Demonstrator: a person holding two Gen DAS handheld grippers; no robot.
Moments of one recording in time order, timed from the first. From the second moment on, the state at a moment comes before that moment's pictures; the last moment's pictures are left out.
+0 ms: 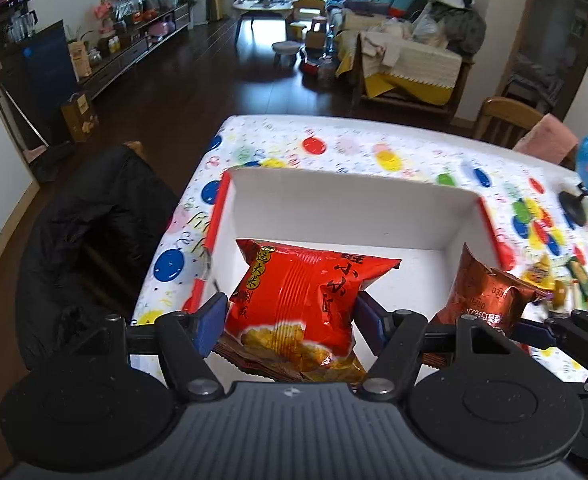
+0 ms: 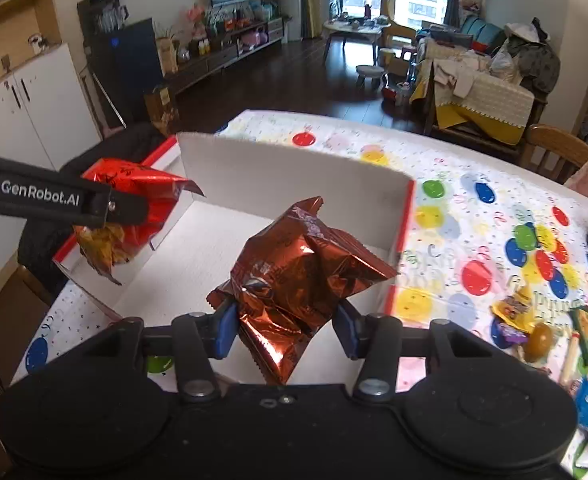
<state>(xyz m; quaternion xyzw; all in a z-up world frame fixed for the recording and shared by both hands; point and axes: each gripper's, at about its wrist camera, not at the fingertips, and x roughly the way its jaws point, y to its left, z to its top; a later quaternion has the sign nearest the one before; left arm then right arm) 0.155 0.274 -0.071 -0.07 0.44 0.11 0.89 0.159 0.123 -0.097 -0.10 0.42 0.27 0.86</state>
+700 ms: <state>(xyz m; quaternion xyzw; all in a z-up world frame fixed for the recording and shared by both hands) 0.195 0.283 -0.130 -0.06 0.51 0.11 0.85 0.190 0.156 -0.147 -0.13 0.47 0.27 0.83</state>
